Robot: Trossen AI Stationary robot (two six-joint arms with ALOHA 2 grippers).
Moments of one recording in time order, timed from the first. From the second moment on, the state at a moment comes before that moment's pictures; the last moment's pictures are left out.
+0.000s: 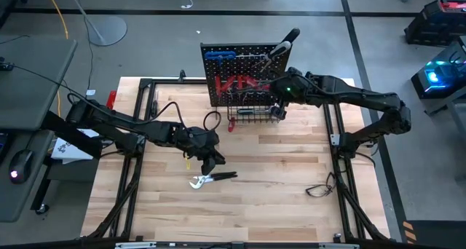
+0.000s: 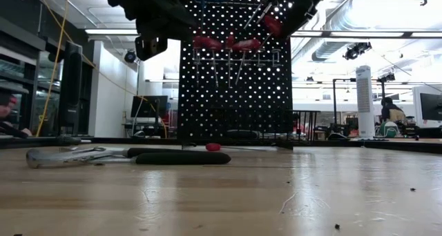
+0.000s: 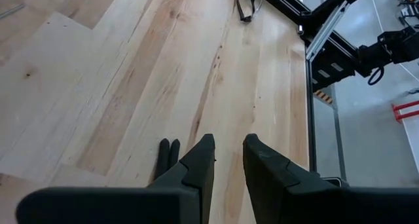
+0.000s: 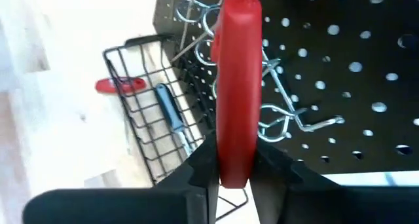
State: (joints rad) left arm -0.15 1.39 0.91 -0.16 0.06 -0.62; right arm -0.25 1.37 1.41 -0.91 0.36 -0.11
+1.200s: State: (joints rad) left arm -0.15 1.39 0.91 -0.16 0.03 -0.60; right arm -0.26 1.39 1.66 -1.14 0.31 0.04
